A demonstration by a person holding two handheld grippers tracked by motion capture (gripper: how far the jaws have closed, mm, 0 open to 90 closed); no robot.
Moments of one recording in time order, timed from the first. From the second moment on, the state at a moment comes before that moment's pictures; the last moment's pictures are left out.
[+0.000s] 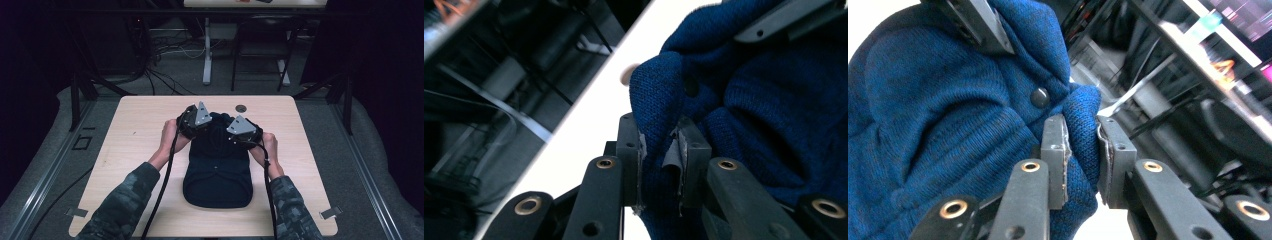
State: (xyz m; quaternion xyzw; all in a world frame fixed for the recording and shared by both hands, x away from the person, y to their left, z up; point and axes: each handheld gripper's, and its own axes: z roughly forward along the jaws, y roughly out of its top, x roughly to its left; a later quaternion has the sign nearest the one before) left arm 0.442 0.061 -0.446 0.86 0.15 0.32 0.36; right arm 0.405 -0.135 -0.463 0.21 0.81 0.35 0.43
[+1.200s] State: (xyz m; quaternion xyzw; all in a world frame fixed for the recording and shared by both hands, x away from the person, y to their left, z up) left arm 0.391 0.078 -0.509 0.83 0.13 0.36 0.41; right arm 0.358 -0.148 -0.513 0.15 0.80 0.42 0.40
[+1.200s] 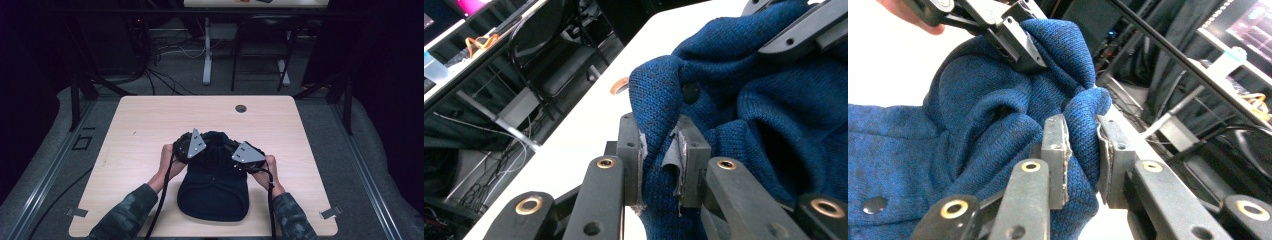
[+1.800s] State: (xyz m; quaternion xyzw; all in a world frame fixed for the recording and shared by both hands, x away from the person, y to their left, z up) left arm 0.410 0.088 -0.490 0.86 0.15 0.25 0.42; right arm 0.365 -0.152 -0.507 0.15 0.80 0.42 0.40
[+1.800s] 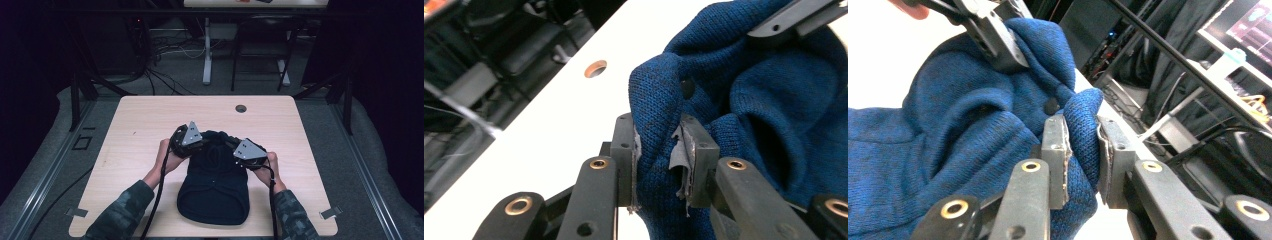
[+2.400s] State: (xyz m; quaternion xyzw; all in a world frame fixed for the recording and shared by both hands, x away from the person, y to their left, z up) left arm 0.364 0.095 -0.492 0.86 0.07 0.33 0.40; right arm 0.343 -0.173 -0.506 0.10 0.80 0.45 0.39
